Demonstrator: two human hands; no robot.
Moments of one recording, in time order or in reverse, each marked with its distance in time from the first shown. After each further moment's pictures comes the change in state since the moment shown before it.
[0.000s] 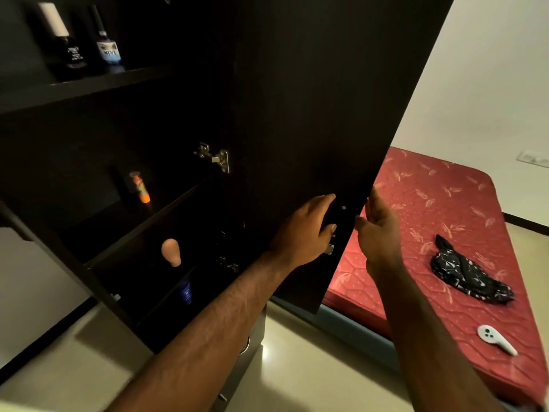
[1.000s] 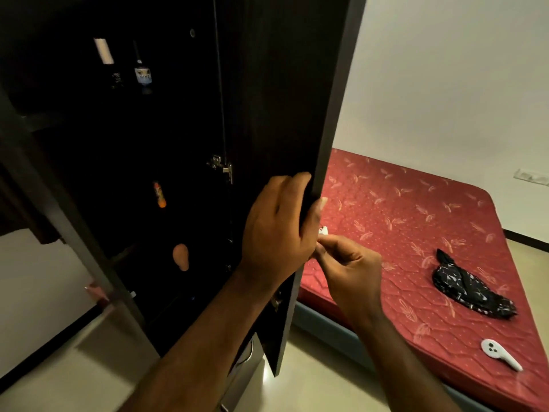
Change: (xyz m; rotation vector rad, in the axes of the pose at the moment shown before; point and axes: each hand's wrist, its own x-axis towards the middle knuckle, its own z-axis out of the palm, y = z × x) left_hand -0.068 0.074 -0.100 0.254 0.738 0.259; right_hand -0.101 -0.045 0.036 -0.218 -0.092 -0.422
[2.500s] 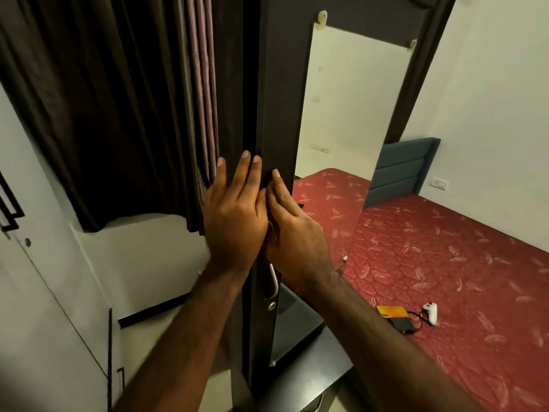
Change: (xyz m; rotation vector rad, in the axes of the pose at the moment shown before) left_hand 0.003 -0.161 -0.182 0.863 0.148 -0.252; right_hand 0.043 -0.122 0.231 -0.144 -0.421 -0.632
